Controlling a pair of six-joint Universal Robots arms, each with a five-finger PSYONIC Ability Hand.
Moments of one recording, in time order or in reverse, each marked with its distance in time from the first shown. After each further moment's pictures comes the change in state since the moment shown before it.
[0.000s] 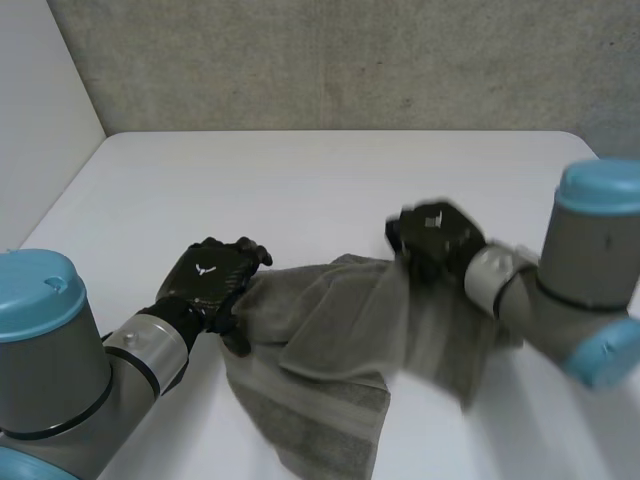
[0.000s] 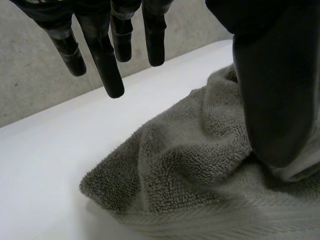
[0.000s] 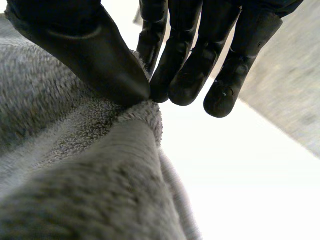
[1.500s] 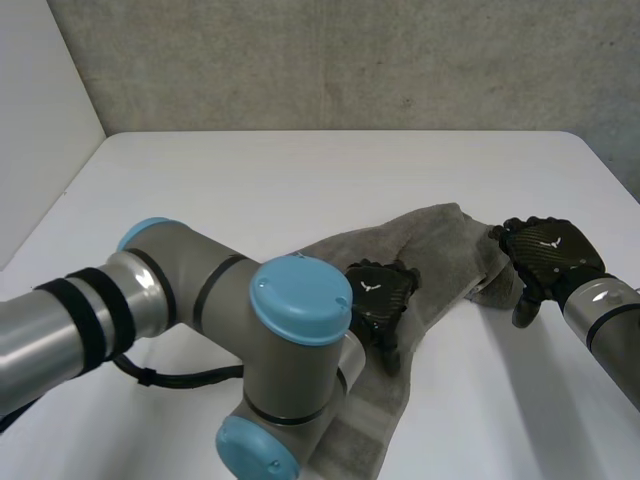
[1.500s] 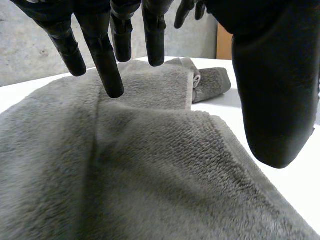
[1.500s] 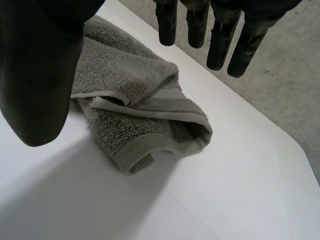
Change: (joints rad) left arm -0.456 -0.546 0.731 -0.222 -0.203 -0.244; right arm -0.242 -0.247 0.389 -0.125 0.164 -0.067; left_hand 0.000 0.000 0.000 0.000 0.003; right_hand -1.066 -1.089 -1.072 -1.069 -1.090
